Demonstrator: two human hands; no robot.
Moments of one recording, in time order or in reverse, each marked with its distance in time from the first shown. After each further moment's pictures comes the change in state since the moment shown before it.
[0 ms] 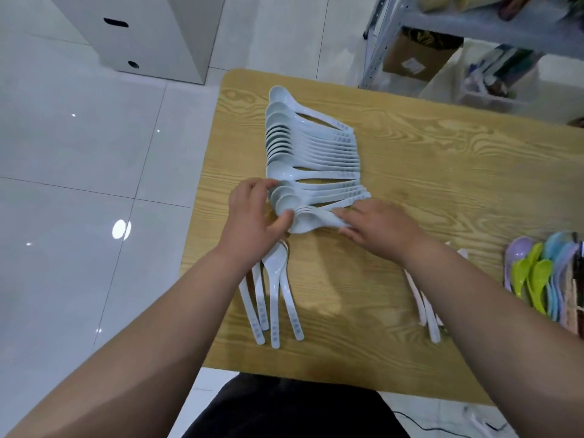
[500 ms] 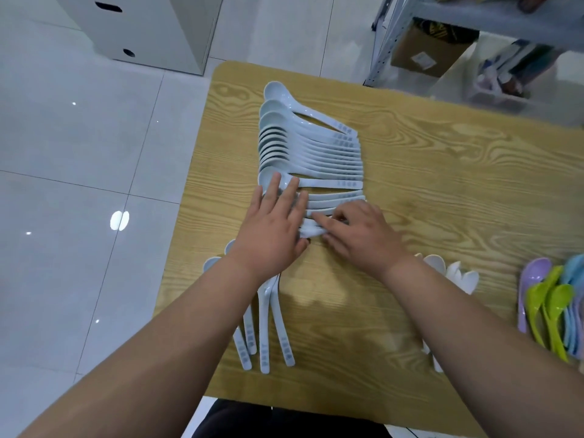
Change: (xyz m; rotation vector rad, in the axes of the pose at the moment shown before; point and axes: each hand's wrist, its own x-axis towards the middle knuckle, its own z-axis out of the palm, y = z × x) left_hand 0.027 0.003 0.043 0.705 -0.240 0.313; right_hand 0.023 0.001 0.037 0.060 0.314 -0.087
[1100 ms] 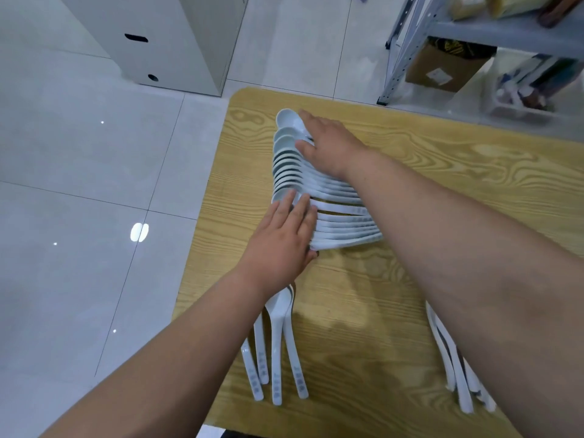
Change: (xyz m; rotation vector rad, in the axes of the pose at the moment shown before) left_hand 0.013 -0.018 0.004 0.043 0.108 0.056; right_hand 0.210 0.037 -0.017 0.225 -0.367 0.364
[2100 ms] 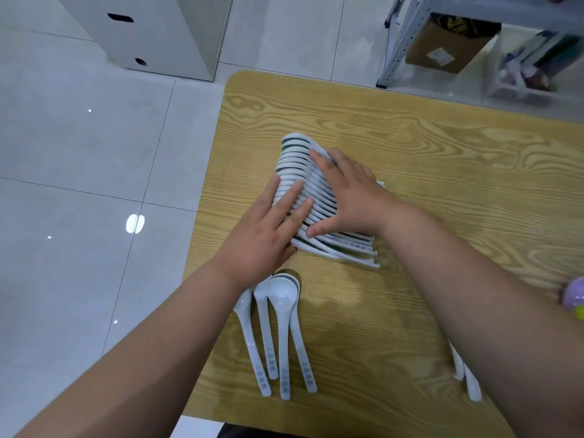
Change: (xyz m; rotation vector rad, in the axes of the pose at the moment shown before) left_hand -0.013 -0.047 0.008 -0.158 0.114 0.208; right_hand -0.095 0.009 0.038 -0.023 -0.142 -0.048
